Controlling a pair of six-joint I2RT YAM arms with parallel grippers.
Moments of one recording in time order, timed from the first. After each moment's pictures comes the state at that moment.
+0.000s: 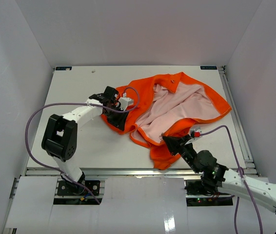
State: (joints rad) left arm -0.43 1.73 1.23 -0.71 0.38 0.19; right arm 1.11 0.44 0.05 0.47 0.44 0.42
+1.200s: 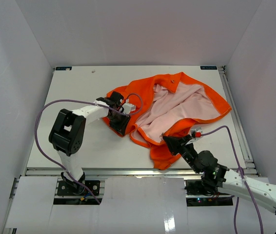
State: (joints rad) left arm -0.47 1.85 1.21 -0.68 0.31 0.15; right arm 1.11 0.41 0.05 0.46 0.44 0.42
